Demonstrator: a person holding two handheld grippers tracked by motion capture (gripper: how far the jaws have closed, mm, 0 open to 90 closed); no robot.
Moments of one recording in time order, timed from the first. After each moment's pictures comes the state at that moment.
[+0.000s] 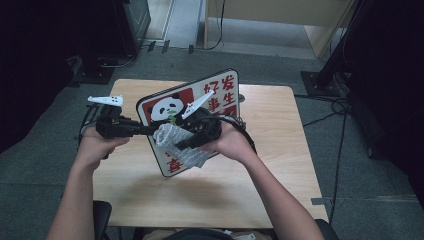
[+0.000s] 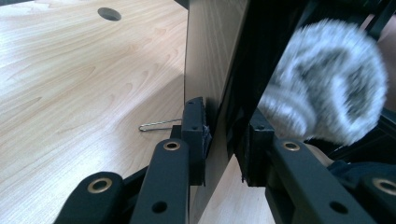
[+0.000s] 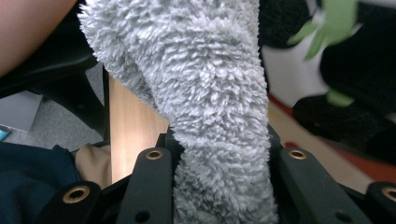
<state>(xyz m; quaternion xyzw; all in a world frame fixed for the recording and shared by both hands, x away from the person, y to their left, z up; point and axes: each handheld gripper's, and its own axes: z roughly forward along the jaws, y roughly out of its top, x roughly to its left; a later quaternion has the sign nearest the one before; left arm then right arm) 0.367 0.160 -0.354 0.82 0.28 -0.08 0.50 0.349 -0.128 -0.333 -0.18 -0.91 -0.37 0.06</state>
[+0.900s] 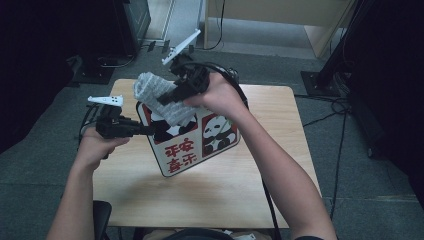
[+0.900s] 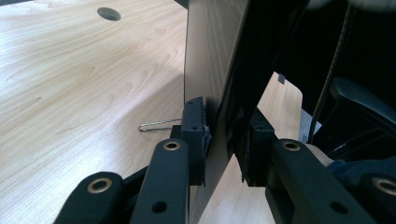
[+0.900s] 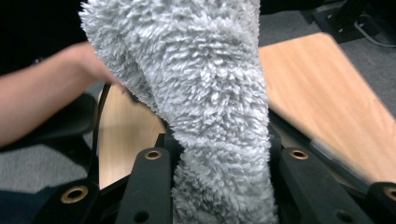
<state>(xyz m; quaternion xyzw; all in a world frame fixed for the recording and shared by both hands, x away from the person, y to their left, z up) 0.367 0.160 -0.354 0.82 0.27 -0.08 0.50 0.392 -0.096 -0.213 -0.17 -0.90 -0.39 0.00</state>
